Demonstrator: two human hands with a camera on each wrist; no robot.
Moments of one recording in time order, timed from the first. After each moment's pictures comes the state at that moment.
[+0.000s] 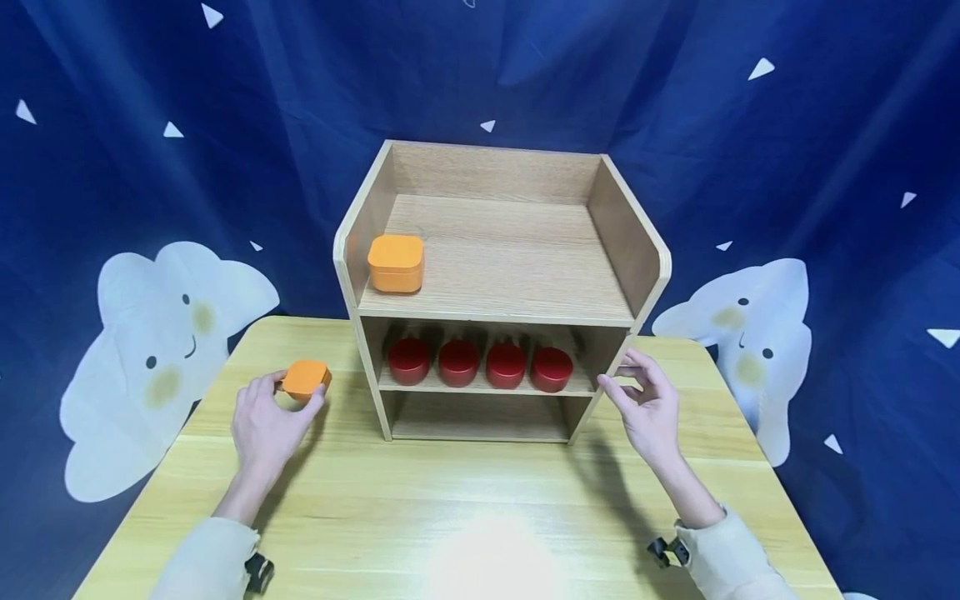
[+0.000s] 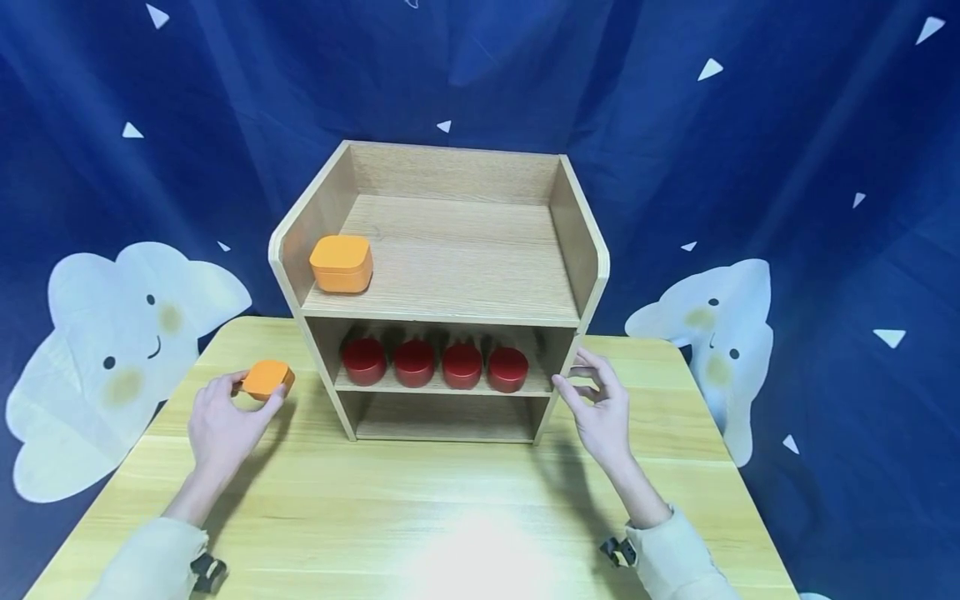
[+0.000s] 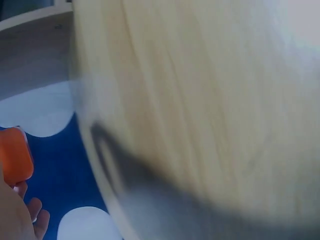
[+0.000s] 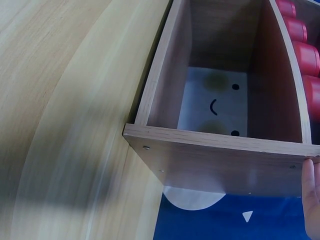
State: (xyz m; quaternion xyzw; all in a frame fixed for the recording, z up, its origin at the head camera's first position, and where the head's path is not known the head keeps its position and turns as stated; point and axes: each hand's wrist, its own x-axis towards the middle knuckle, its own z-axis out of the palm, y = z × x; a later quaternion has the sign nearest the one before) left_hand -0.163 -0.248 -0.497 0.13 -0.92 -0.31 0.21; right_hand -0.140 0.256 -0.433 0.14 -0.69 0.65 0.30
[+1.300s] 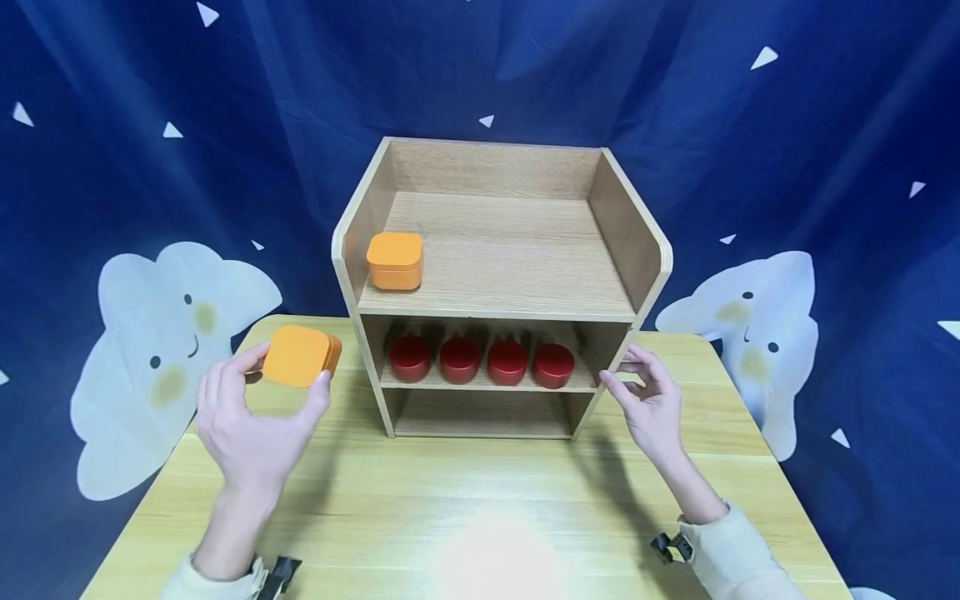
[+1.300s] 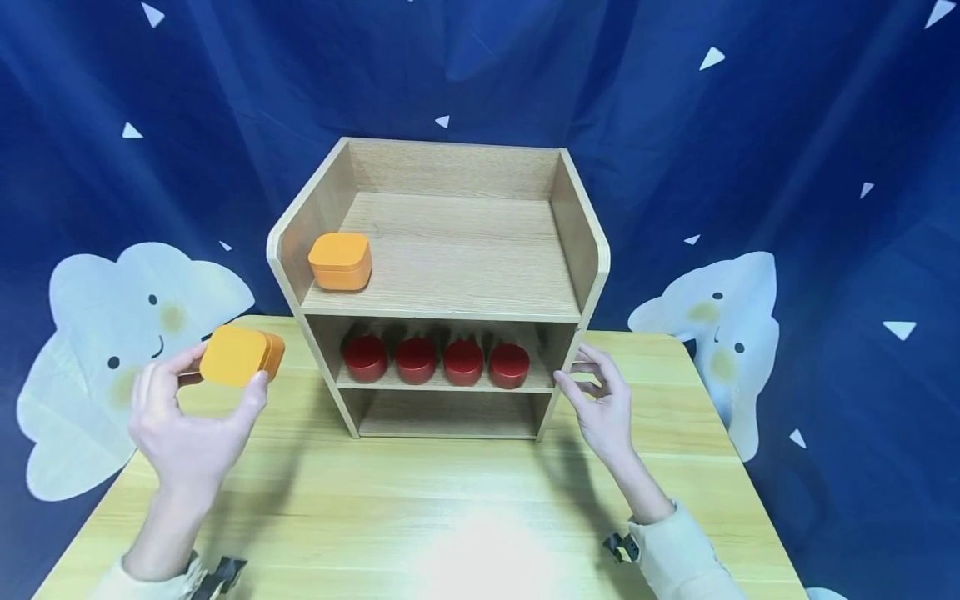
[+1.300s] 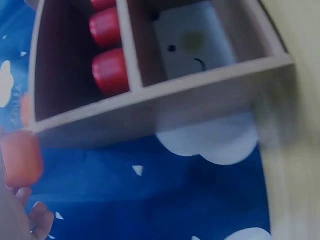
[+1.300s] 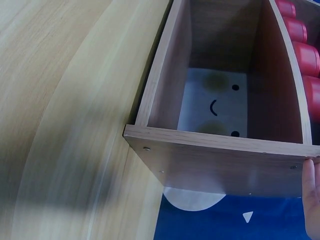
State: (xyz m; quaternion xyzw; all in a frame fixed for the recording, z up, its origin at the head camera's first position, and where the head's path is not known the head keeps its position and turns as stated) left_hand -0.112 -0.177 -0.377 0.00 -0.73 -0.39 0.56; right_hand -0.142 0.257 -0.435 0.15 -0.67 0.66 0.30
